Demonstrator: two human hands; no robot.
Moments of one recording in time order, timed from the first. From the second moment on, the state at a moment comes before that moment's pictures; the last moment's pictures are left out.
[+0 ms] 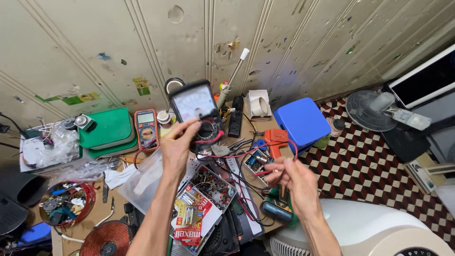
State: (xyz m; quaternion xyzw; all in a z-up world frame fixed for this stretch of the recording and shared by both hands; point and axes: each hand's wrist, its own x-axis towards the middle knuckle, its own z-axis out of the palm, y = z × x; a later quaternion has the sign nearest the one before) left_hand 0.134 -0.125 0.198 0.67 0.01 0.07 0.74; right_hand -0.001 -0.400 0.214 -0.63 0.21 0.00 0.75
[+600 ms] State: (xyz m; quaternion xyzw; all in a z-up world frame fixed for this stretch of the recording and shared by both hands) left_hand 0.136 -0.203 0.005 0.65 0.08 -0.16 0.74; right_hand -0.002 -0.369 0.176 -0.43 0.32 0.16 0.83
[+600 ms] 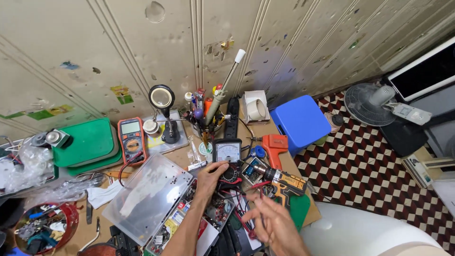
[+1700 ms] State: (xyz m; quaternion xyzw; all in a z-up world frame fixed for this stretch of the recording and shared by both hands) left_hand 0.065 -0.286 0.089 0.16 0.25 -0.18 0.94; right_hand 0.007 -0.430 0.102 -0.82 0.04 0.20 0.53
